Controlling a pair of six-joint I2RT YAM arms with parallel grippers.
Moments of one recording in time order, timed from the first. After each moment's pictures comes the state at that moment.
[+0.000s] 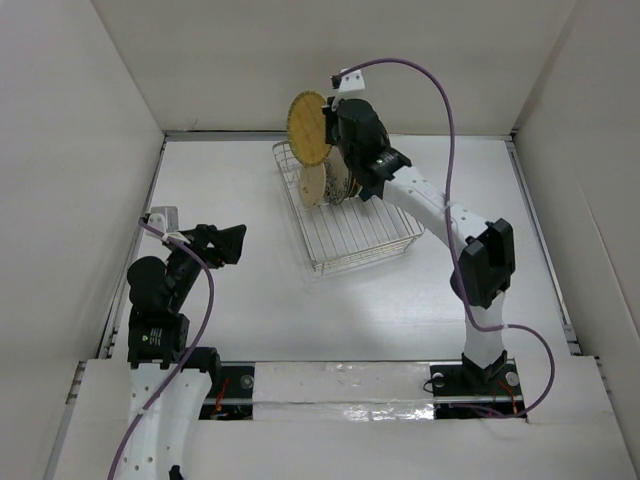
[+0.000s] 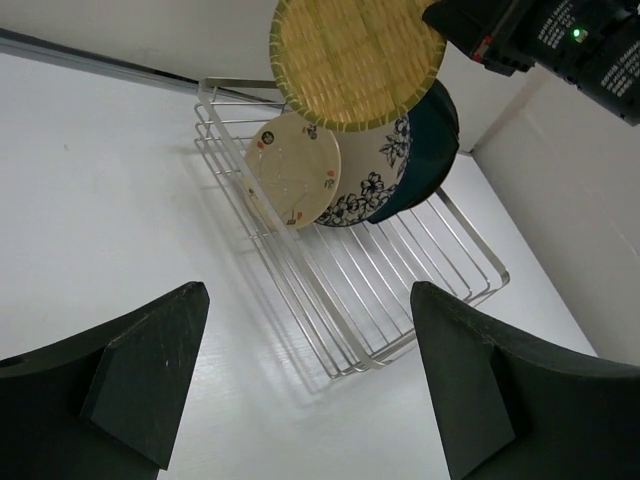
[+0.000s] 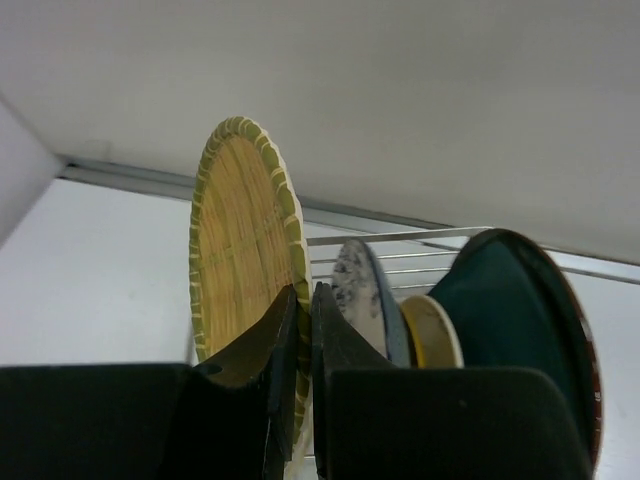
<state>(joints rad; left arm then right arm) -0.01 0.43 0.62 -0.19 0.34 -0.49 0.66 1.94 1.89 -0.02 0.40 0.12</state>
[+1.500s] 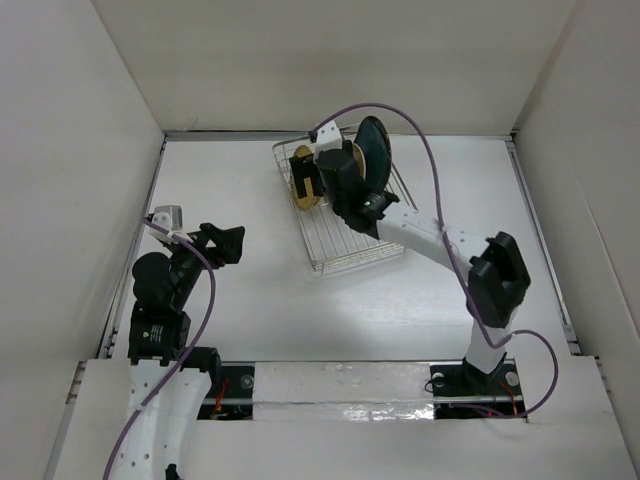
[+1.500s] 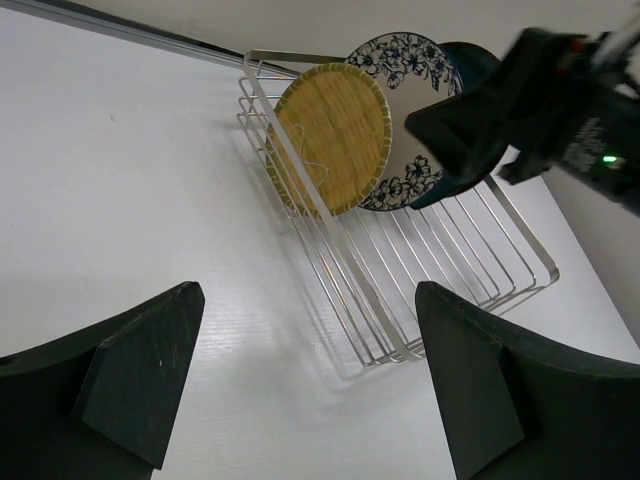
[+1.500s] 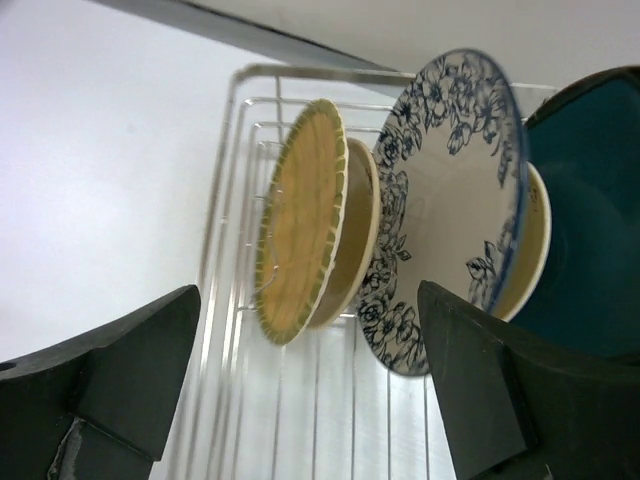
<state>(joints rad) -0.04 0.45 0.62 -0.26 0.23 -0.43 0.83 1.89 1.63 -0.05 0.51 0.09</state>
